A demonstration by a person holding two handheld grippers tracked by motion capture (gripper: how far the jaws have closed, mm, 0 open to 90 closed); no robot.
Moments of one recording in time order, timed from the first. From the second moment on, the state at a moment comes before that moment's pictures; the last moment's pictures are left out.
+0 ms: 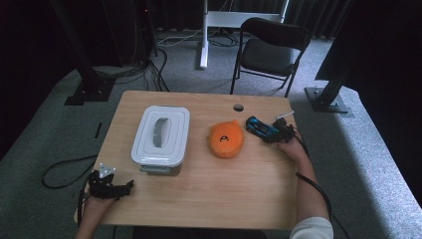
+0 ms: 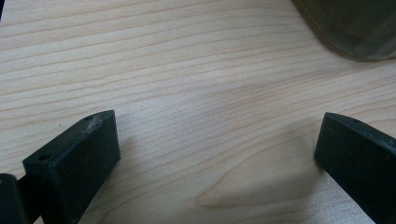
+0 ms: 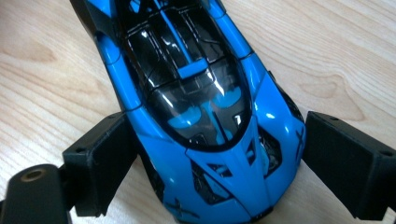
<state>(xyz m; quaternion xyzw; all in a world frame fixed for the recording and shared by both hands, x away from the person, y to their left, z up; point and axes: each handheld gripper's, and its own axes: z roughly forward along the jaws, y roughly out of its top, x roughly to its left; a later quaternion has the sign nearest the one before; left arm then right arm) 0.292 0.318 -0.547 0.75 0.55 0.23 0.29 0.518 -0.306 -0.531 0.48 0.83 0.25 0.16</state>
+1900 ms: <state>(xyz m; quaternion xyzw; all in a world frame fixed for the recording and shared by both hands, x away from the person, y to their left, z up) 0.292 0.318 -0.547 0.75 0.55 0.23 0.29 0.542 -0.289 -0.525 0.46 0.86 0.22 0.11</state>
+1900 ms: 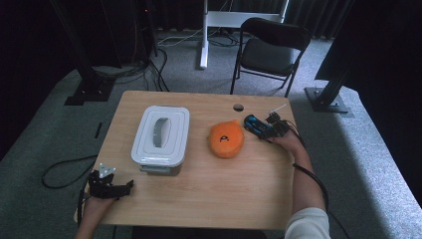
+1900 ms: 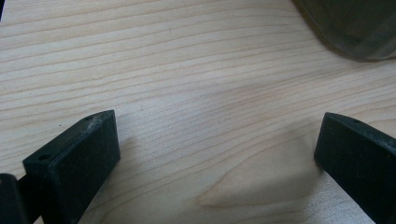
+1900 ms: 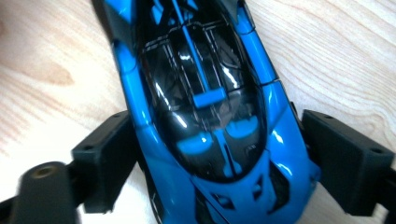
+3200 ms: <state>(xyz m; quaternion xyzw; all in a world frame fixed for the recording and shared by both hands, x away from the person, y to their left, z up) 0.292 0.318 -0.547 0.75 0.55 0.23 0.29 0.459 -0.288 -0.520 0.58 0.76 0.25 0.15</state>
